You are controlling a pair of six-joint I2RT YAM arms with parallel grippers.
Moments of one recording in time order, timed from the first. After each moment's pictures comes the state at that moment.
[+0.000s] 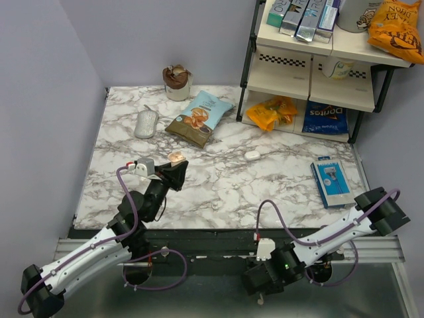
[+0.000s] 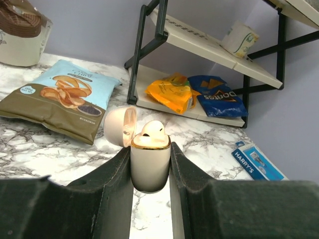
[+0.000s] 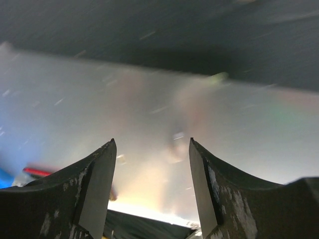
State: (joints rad) left arm -0.85 0.42 0.25 0.39 -0.41 -0.38; right arm 1.99 1.32 0.67 -0.69 0.04 1.94
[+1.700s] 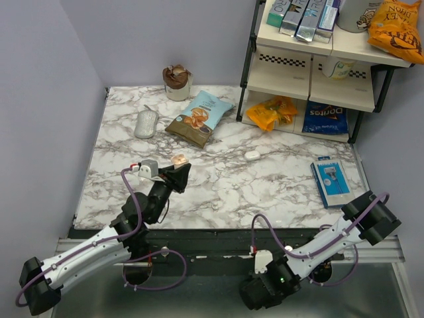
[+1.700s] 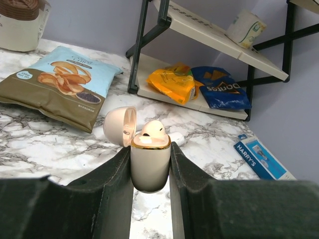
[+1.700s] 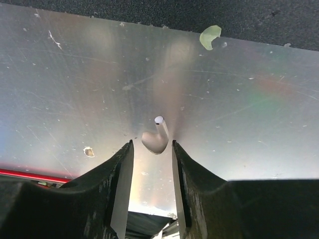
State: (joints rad) left arm -0.92 0.46 0.22 0.42 -0.49 -0.39; right arm 2.09 1.42 0.68 -0.66 -0.03 1.97
